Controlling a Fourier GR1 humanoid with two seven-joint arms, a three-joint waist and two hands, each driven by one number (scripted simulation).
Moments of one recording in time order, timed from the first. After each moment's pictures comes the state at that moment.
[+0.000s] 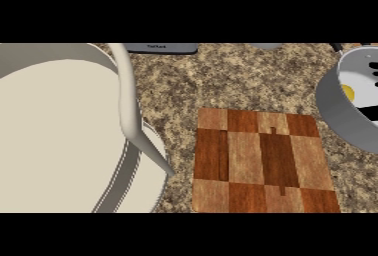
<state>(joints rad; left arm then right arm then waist) -0.21 0.17 0.07 -1.61 0.07 0.10 0.23 -0.64 -0.59 -0.43 -0.57 0.64 -0.08 -0.36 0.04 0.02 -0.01</state>
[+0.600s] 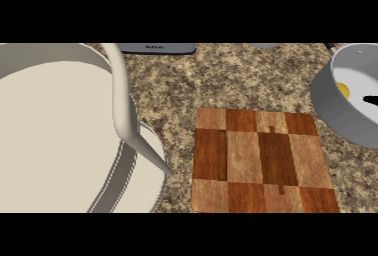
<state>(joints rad) -0.20 0.17 0.08 -1.60 0.07 0.10 0.21 -0.73 -0.67 -0.67 -0.38 0.36 0.16 -0.54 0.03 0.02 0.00</state>
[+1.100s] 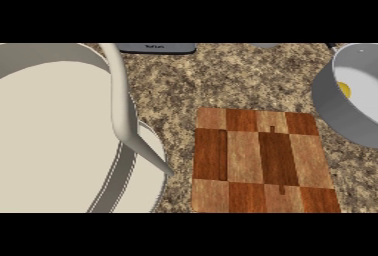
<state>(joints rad) -0.21 0.17 0.08 -1.60 0.07 0.10 0.20 -0.67 -0.86 -0.76 -0.24 0.27 0.36 -0.64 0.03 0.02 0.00</state>
